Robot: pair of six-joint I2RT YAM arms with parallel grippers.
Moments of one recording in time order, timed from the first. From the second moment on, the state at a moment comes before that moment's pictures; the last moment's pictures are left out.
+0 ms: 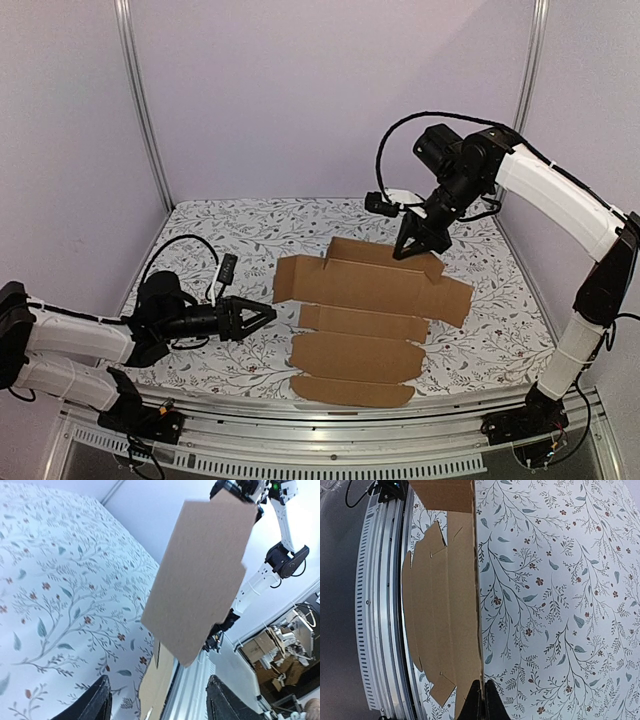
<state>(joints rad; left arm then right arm) -0.72 1.23 0.23 0.86 0.56 -0.70 0.65 1.74 1.86 -1.33 -0.45 -0.71</state>
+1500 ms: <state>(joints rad) -0.78 1.86 0.51 1.30 0.85 -0.92 0.65 1.77 1.91 -1.35 -0.48 -0.70</state>
